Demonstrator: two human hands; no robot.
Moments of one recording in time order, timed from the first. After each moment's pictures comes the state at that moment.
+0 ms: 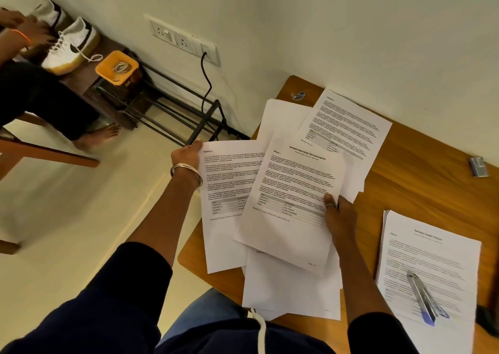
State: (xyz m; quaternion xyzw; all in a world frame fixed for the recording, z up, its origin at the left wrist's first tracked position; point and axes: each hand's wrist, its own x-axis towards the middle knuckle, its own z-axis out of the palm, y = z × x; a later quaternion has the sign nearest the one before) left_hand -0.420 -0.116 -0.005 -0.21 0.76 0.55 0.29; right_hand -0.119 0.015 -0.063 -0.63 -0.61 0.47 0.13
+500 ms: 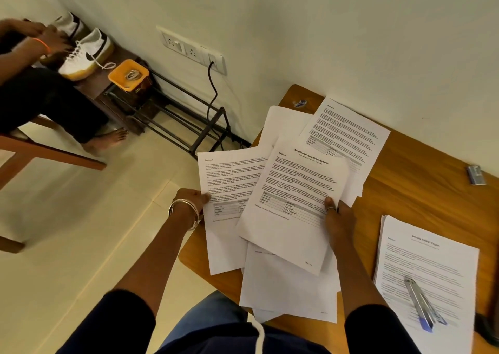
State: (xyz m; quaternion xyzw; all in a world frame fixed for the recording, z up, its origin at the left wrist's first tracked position) left_hand -0.367 -0.183 -0.021 -0.12 0.82 0.38 0.40; right_hand -0.116 0.014 -0.067 -0.63 -0.57 0.50 0.16
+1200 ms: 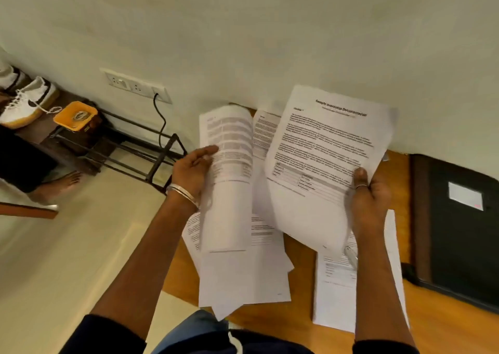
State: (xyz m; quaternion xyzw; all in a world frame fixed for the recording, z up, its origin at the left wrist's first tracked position) left_hand -0.270 -0.082 0.081 0.18 0.67 0.65 0.30; right_hand 0.004 0.058 0.070 -0.55 -0.52 0.47 0.45
